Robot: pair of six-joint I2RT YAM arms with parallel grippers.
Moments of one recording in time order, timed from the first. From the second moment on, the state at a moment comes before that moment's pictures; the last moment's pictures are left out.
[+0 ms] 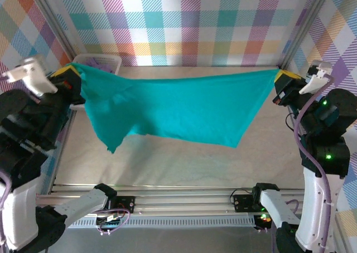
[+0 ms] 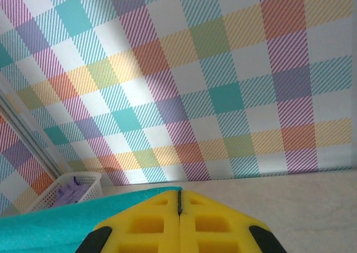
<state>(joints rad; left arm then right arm) -0.47 1.01 1.90 -0.90 -0.44 -0.30 -0.08 0.86 1.49 -0.65 -0.34 0.31</state>
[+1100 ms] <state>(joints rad) -0.27 0.91 1.87 -0.84 -0.07 -0.33 -0.08 0.78 1.60 -0.72 -0.34 0.30</state>
